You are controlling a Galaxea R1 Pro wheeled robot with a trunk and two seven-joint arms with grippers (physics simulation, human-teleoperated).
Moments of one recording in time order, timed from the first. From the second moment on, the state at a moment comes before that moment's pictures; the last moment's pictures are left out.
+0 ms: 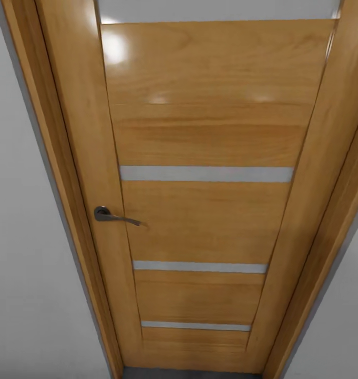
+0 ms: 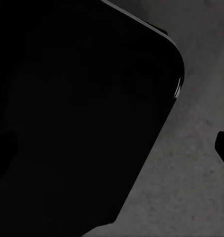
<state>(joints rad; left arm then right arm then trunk) 0.00 0.02 0.01 -0.08 0.02 0.00 0.01 0.00 0.01 0.50 0.00 -0.11 -0.07 0.00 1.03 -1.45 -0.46</state>
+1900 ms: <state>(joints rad) 0.00 0.03 0.01 -0.08 0.02 0.00 0.00 0.00 0.01 0.50 0.00 -0.11 -0.07 0.00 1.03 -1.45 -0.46</state>
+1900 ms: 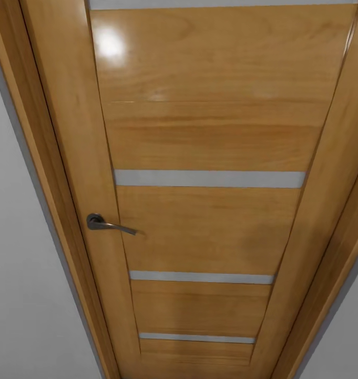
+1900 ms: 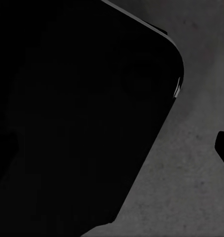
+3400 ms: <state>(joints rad) 0.00 0.03 0.01 -0.08 0.01 0.00 0.01 0.00 -0.06 0.52 -0.15 -0.09 -0.08 0.00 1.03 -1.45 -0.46</state>
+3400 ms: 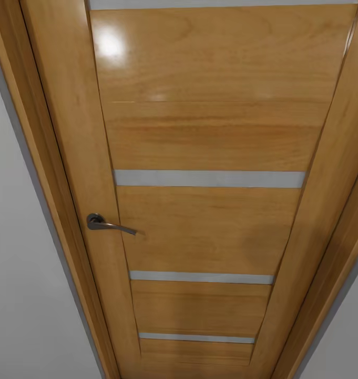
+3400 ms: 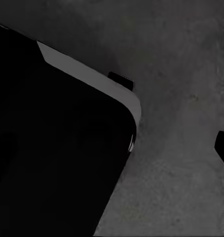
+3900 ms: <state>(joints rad) 0.00 0.03 0.00 -0.08 0.01 -0.04 0.01 0.00 -0.23 0.52 -0.50 -0.10 -0.07 0.05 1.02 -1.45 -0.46</state>
